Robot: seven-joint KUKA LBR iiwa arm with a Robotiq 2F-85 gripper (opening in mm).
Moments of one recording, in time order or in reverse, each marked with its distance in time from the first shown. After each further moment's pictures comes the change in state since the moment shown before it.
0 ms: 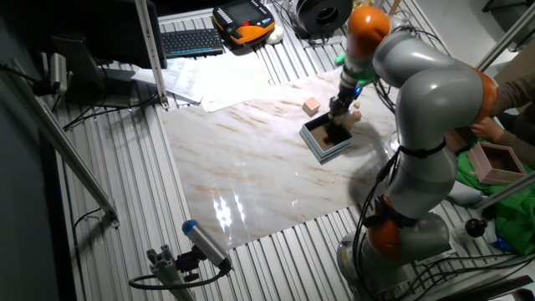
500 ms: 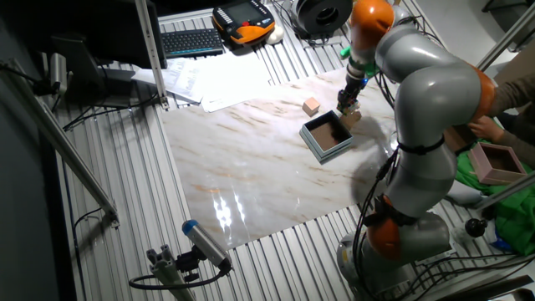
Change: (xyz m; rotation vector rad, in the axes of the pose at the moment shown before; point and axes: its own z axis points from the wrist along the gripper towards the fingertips) arm -0.004 -0.039 0.012 0.109 -0.015 -0.062
